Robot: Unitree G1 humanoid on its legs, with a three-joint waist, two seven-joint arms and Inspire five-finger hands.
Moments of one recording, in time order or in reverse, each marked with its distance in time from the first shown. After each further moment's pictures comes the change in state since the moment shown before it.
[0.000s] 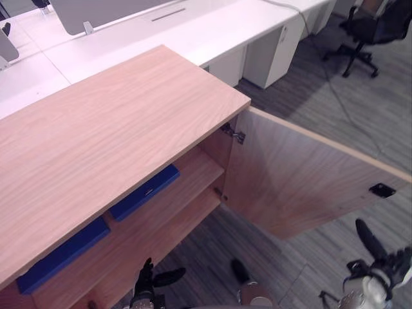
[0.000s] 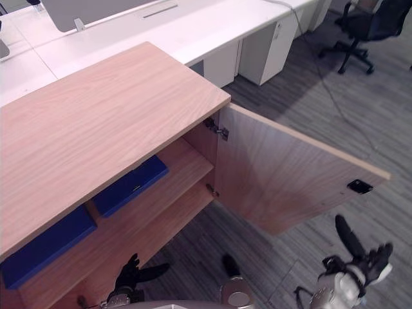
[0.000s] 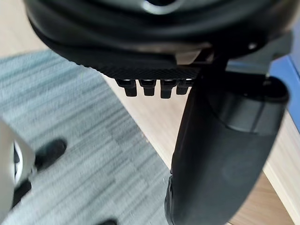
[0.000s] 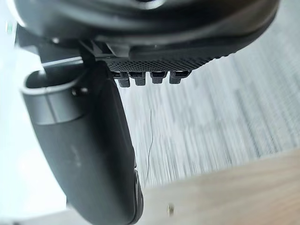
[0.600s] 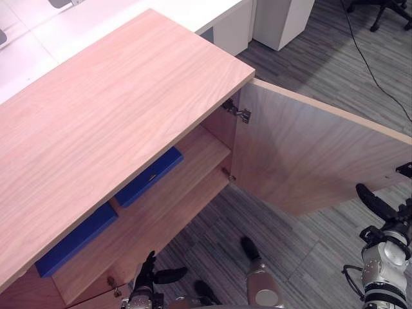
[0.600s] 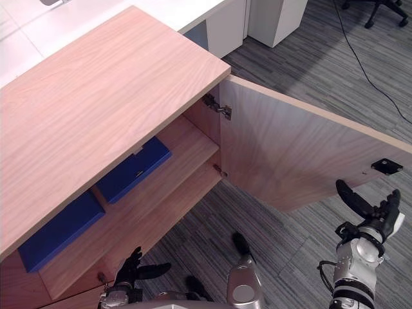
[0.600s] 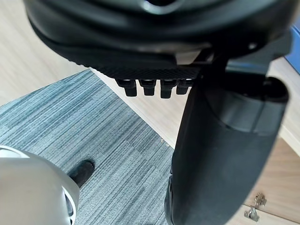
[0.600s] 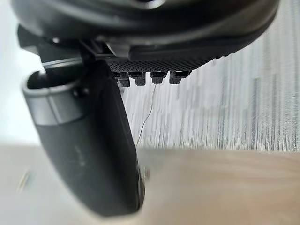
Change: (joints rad) left arm 0.000 0.041 -0.073 0.002 0.054 -0.020 -0.010; right arm 0.015 -0.139 0.223 -0.058 -0.050 0.002 0.014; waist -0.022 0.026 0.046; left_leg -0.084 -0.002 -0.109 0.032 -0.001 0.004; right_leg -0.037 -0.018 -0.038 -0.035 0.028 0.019
